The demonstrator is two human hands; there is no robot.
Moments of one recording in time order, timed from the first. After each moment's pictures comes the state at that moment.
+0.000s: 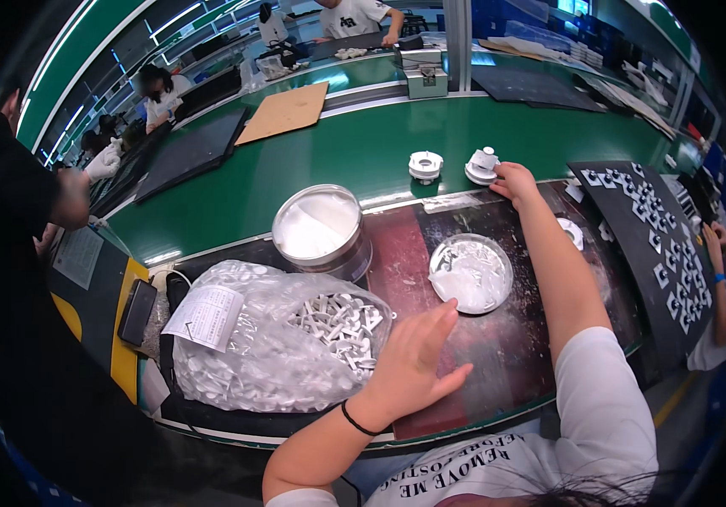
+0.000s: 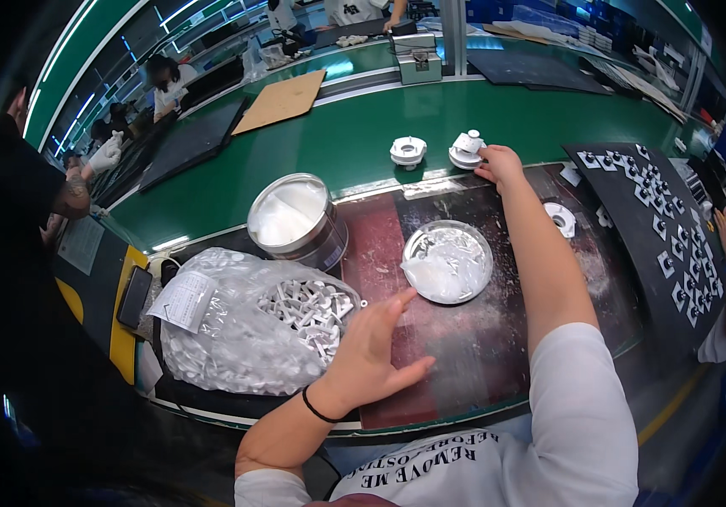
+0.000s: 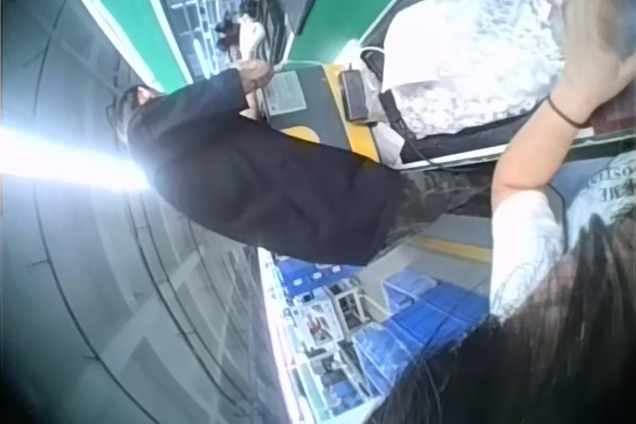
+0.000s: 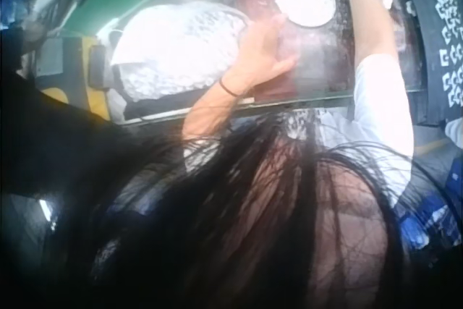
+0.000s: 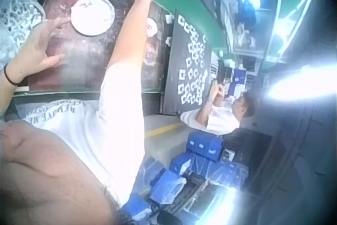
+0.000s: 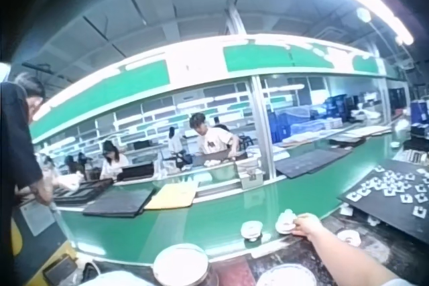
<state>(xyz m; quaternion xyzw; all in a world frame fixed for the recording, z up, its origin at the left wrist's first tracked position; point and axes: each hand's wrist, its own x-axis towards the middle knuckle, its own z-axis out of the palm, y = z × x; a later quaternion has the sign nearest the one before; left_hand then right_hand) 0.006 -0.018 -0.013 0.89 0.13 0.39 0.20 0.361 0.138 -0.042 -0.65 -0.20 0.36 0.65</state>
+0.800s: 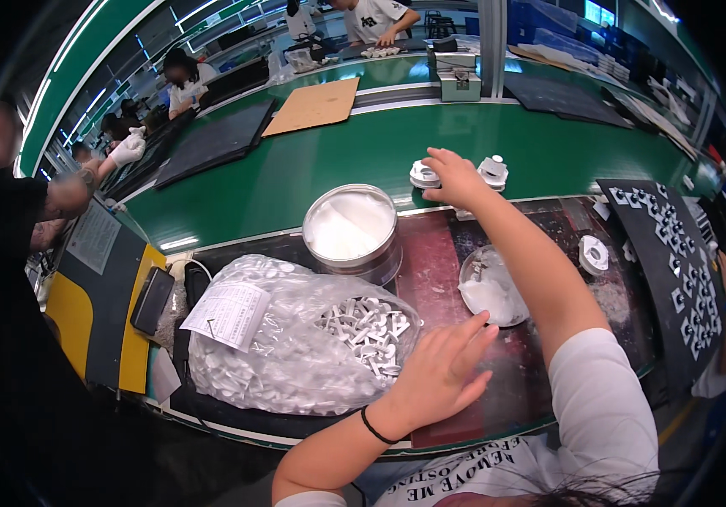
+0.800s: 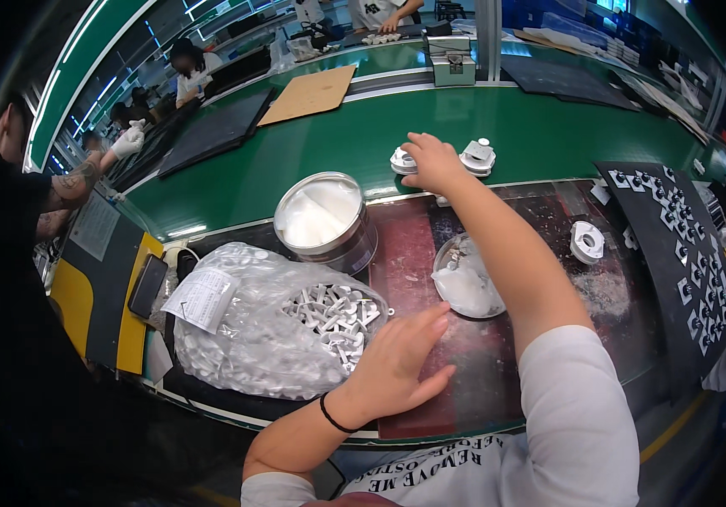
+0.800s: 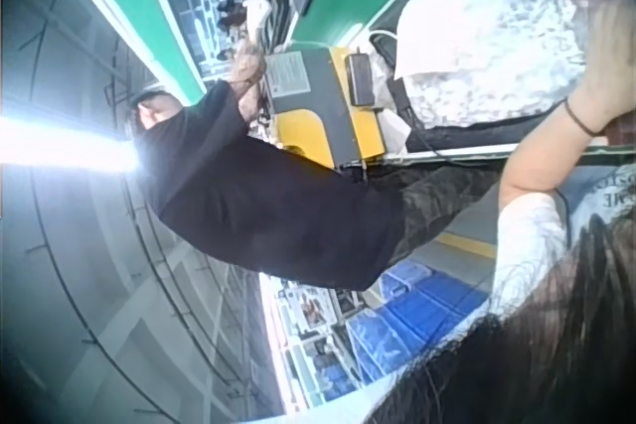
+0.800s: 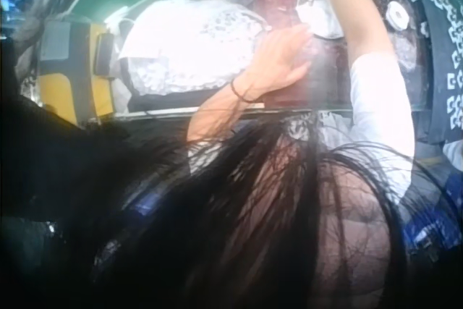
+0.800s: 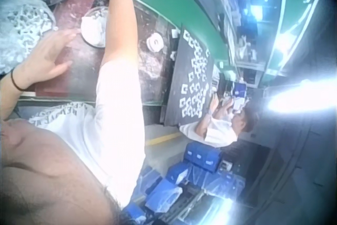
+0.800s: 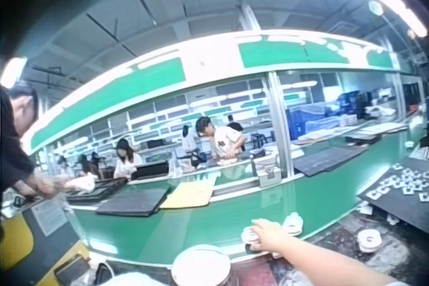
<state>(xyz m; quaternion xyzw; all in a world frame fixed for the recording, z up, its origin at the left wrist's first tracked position) 0.001 -0.018 -0.008 0.89 0.15 0.37 0.22 0.229 0.200 -0.027 -0.61 -0.75 -0.11 0.25</state>
